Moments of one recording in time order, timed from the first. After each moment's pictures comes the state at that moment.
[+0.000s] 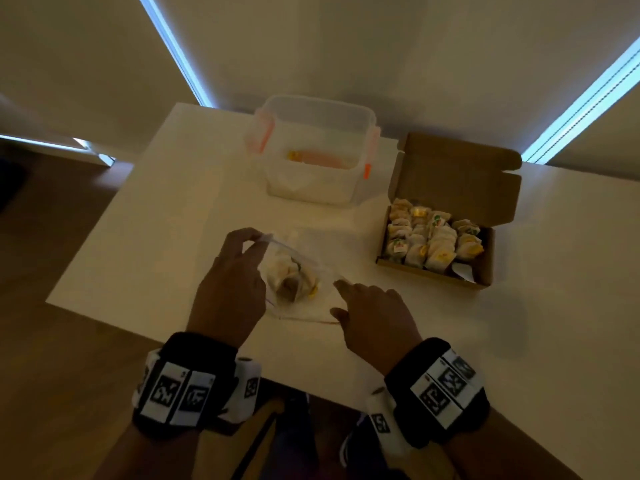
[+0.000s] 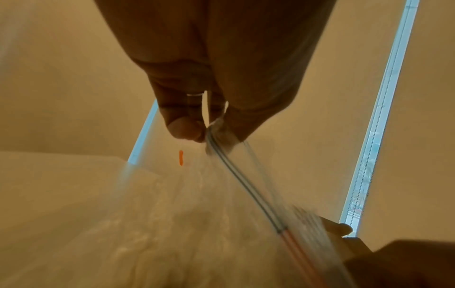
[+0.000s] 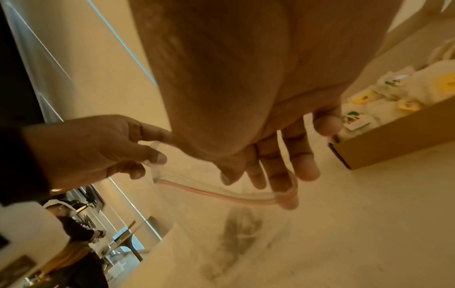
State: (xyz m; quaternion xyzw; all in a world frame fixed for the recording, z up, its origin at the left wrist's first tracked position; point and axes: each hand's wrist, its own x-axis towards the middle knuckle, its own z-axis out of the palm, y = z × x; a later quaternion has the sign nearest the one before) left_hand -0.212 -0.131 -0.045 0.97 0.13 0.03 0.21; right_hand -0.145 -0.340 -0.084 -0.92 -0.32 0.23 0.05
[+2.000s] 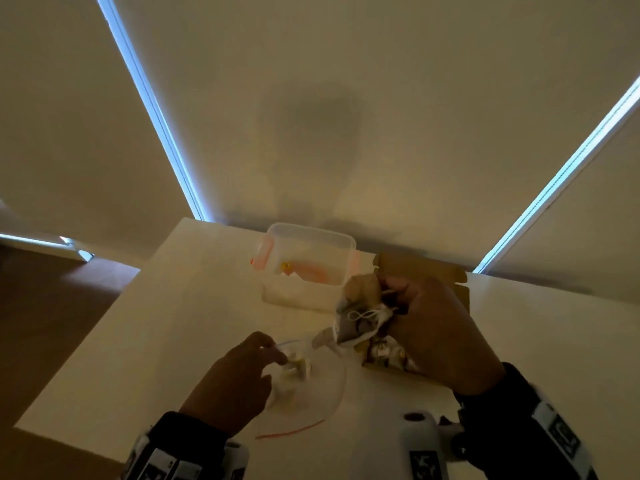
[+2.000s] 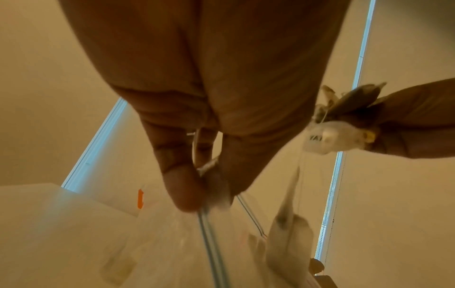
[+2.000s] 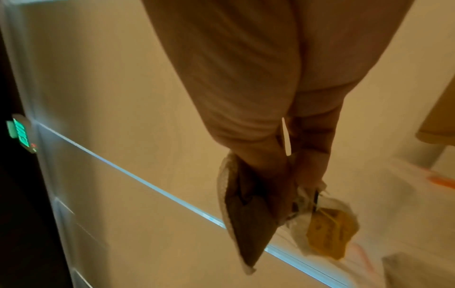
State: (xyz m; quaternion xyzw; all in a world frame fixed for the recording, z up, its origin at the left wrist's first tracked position) left_hand -0.191 -0.094 0.005 0.96 0.04 -0.11 0.24; right_hand -0.081 -0.348 0.116 -0.81 -0.28 0.12 0.50
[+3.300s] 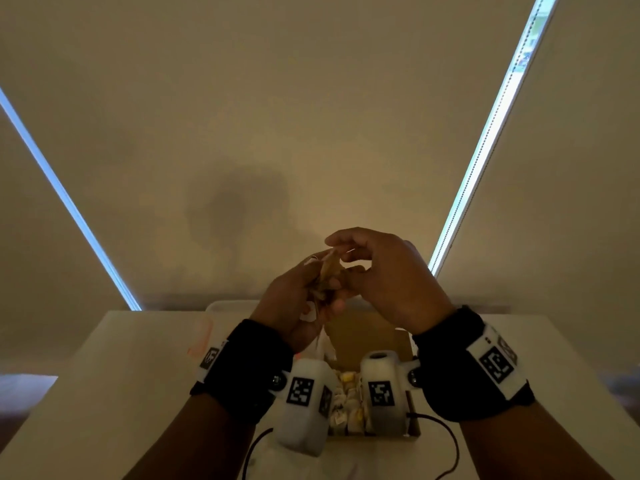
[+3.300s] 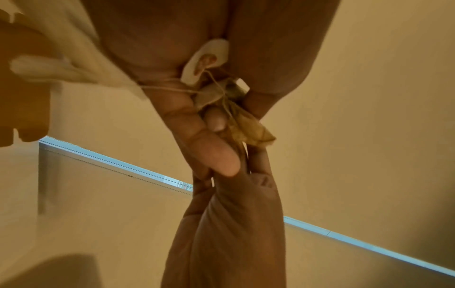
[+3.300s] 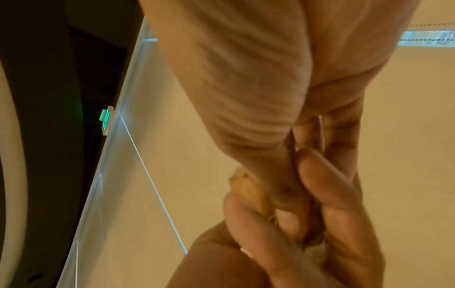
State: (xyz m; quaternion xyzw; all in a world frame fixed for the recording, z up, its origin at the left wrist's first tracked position) left_hand -0.025 -0.222 0.176 0.44 0.05 -0.12 0.89; right_hand -0.005 -0.368 0.207 -0.88 -0.21 -0.07 0.42
